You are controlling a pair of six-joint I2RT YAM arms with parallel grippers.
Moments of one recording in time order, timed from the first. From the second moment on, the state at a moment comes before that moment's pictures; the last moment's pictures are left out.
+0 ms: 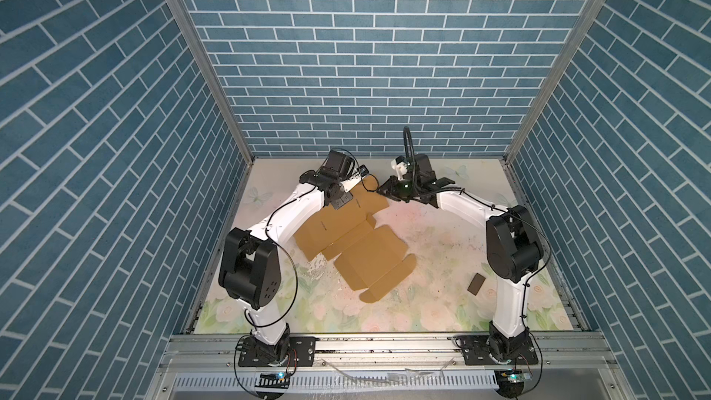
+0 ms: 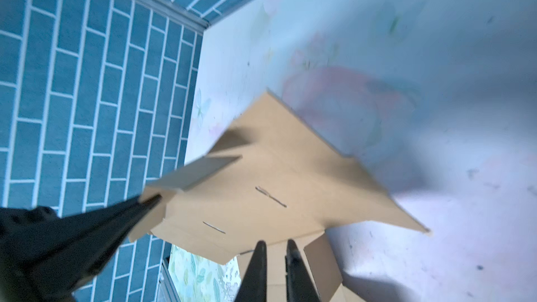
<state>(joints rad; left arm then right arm) -0.43 1.74 1.50 -0.69 -0.21 0.59 0.53 1.99 1.58 -0.22 -0.51 0.68</state>
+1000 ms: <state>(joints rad) -0.43 1.73 1.49 -0.67 -0.20 0.59 0.62 2.21 1.88 -0.30 -0.67 0.71</state>
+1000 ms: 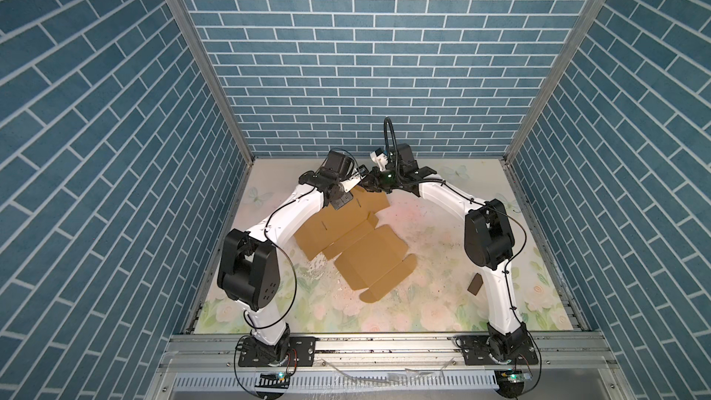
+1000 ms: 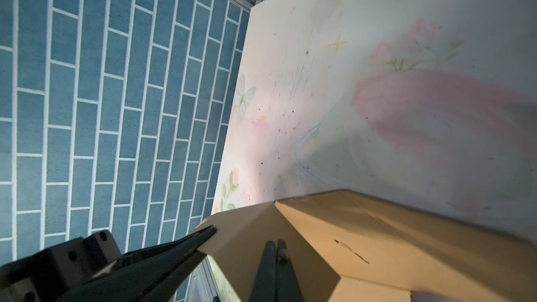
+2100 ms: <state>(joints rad) -0.43 1.72 1.48 -0.67 -0.21 0.57 0.66 2.24 1.85 -0.19 -0.68 0.79</state>
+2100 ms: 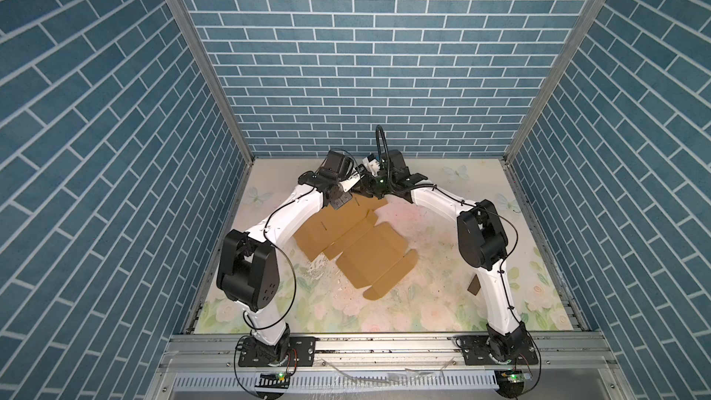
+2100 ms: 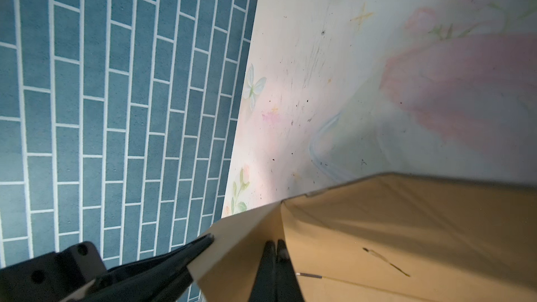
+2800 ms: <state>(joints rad) -0.43 1.73 1.46 -0.64 -0.16 0.62 0.37 2.02 1.50 -0.20 -0.75 0.25</state>
